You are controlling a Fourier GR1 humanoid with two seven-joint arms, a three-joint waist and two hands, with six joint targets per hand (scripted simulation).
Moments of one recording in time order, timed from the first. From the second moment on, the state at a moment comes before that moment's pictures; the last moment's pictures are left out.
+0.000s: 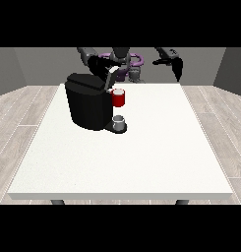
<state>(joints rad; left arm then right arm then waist) -0.24 0.11 0.17 -1.35 0.03 -0.20 -0.09 -0.73 -0.13 -0.05 -1.02 0.06 0.06 -0.05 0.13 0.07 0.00</state>
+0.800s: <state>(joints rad) -0.25 0.10 0.15 -1.34 0.03 -0.17 -0.15 -0.79 -0.06 0.00 -1.00 0.13 0.04 -0.08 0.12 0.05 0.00</state>
